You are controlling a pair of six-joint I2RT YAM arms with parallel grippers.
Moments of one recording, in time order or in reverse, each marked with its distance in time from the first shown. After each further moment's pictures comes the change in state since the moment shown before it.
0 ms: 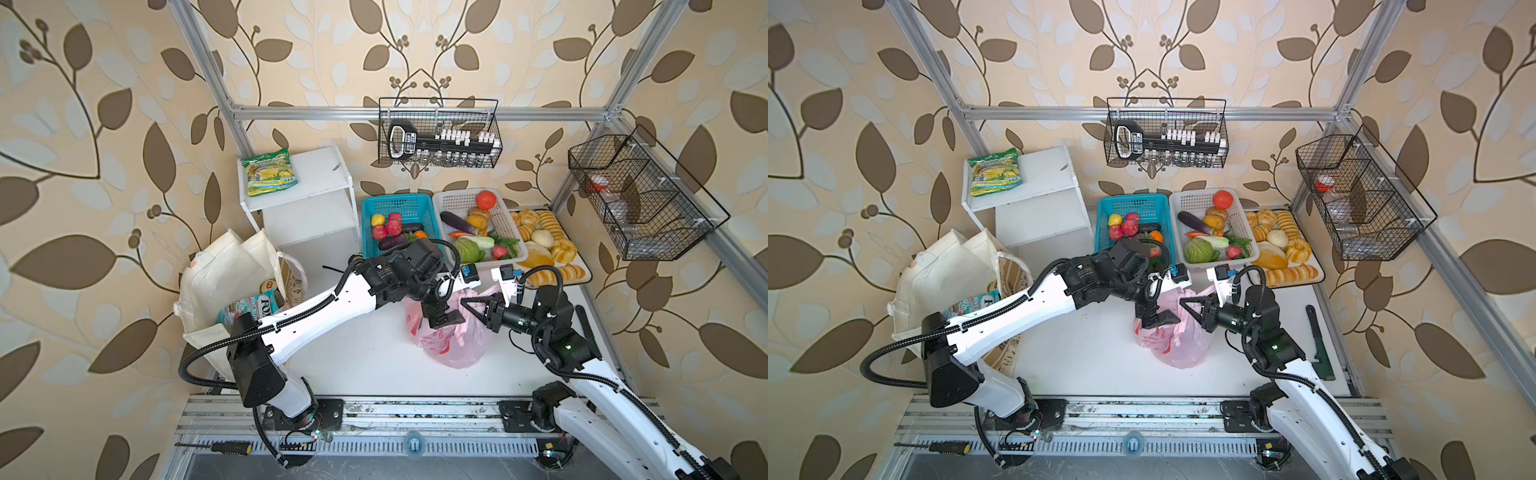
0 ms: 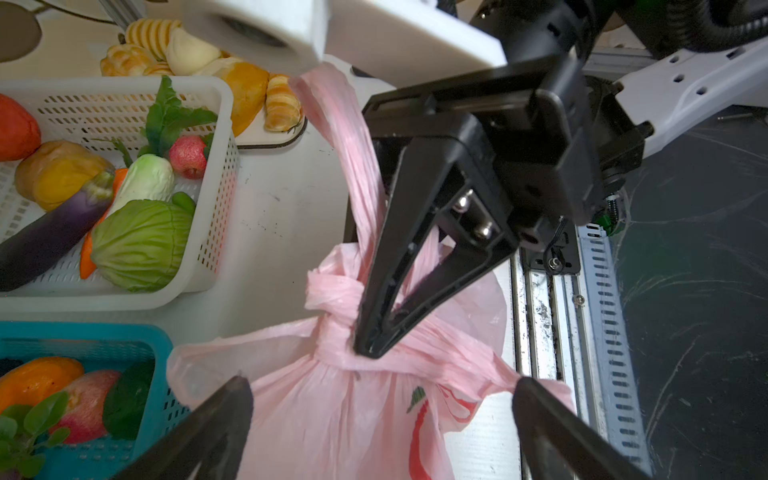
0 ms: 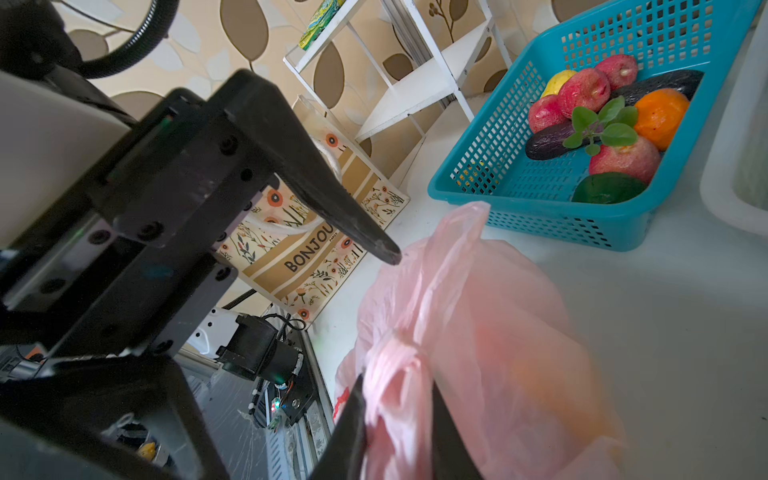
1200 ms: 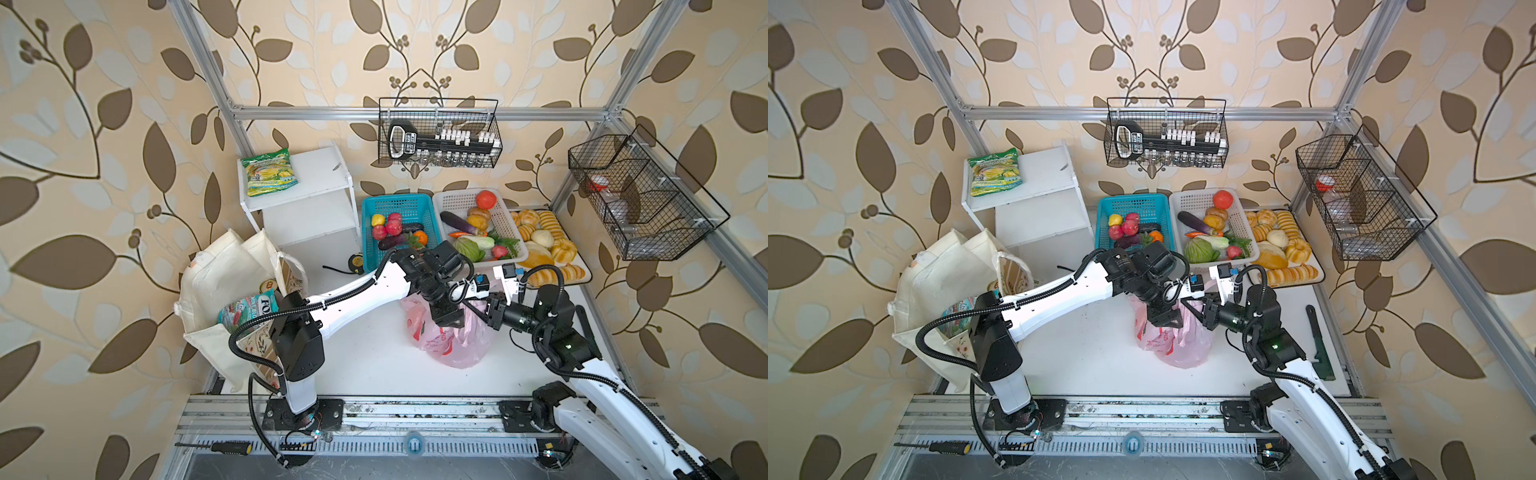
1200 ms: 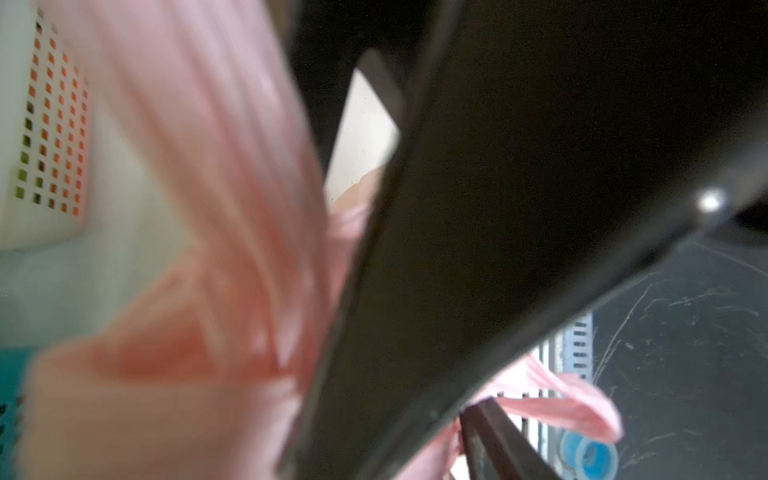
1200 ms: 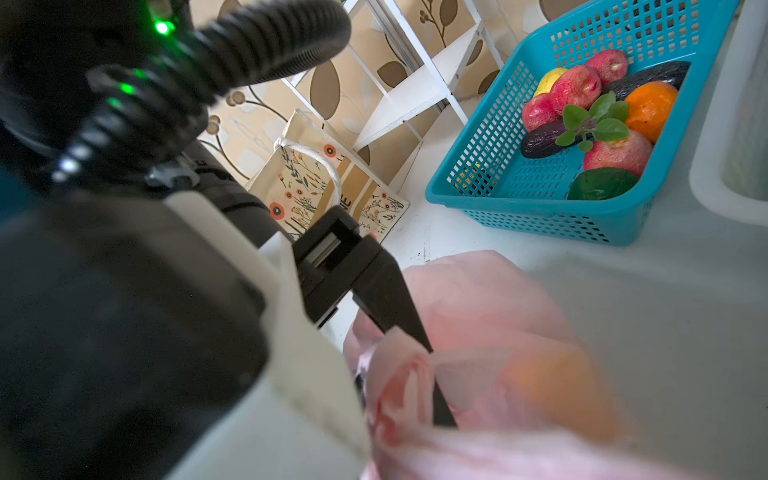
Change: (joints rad) left arm -0.013 0.237 0.174 -0.255 0.042 -0.004; right arm -0.025 0.001 0.000 0.003 0.003 0.056
